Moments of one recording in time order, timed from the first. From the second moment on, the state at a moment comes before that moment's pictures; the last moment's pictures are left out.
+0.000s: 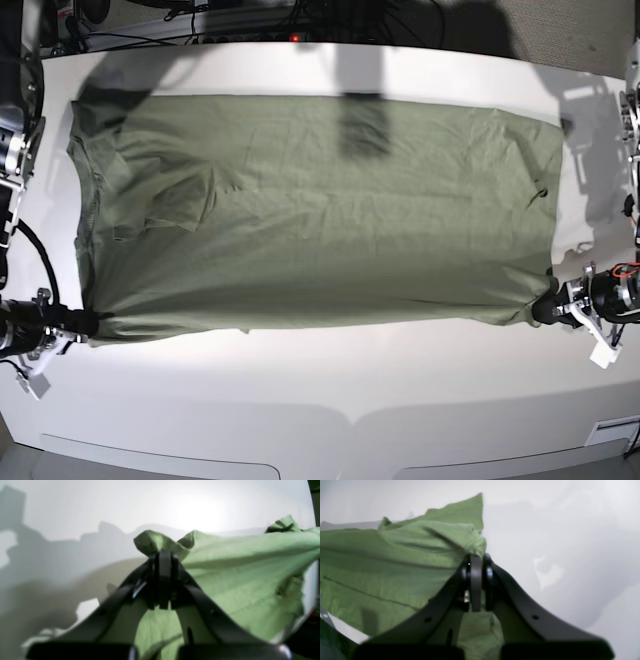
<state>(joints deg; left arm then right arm) -35.2 -28.3 -1.6 33.6 -53.0 -38.8 54.6 39.9 35.4 7.3 47.4 43.0 34.5 -74.4</state>
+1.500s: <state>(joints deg) -5.4 -29.3 -16.3 66.0 -74.2 -38.8 73.9 -2.4 36.6 22.6 88.2 48.1 34.6 -75.2</state>
